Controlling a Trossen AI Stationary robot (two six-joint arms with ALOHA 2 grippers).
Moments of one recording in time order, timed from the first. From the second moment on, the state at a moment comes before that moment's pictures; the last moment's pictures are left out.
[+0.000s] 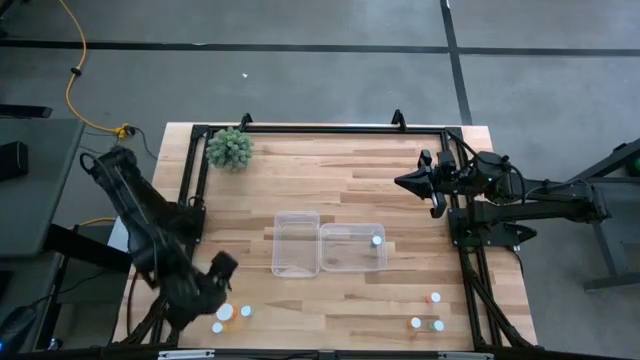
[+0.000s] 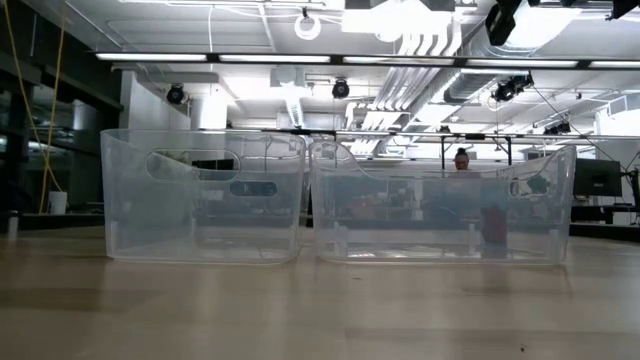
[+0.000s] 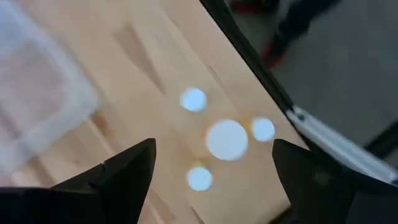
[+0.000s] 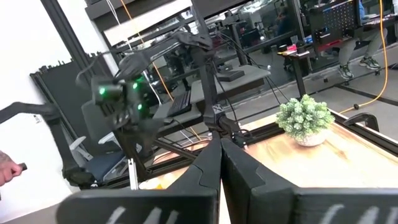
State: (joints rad) left arm -0.83 1.36 1.23 -1.03 -0.09 -0.28; right arm -0.11 0.59 0.57 0.09 -0.12 0.36
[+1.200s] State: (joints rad) left arm -0.88 1.64 1.16 -1.00 -0.04 -0.02; right arm -0.11 0.59 0.57 0.04 -0.12 0.35
